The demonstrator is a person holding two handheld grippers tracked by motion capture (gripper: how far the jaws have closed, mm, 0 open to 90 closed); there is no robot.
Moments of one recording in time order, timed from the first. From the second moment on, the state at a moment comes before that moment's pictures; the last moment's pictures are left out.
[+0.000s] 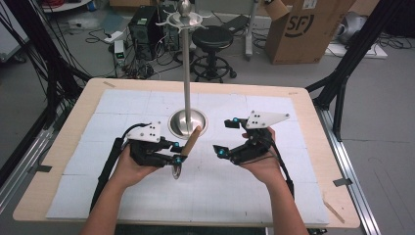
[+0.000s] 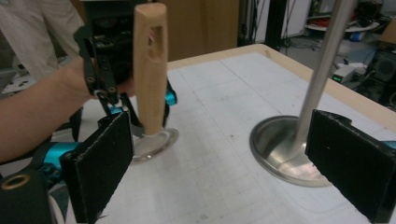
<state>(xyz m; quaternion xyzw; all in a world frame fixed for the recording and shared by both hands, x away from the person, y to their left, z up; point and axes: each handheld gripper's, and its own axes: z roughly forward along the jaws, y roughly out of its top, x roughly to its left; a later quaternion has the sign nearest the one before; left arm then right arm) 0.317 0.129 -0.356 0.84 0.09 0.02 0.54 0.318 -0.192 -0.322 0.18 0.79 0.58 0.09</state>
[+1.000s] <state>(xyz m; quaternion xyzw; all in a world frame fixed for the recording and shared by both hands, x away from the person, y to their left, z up) 0.311 0.117 -0.359 0.83 0.07 0.02 0.55 0.319 -0.152 -0.324 0.10 0.80 0.59 0.00</state>
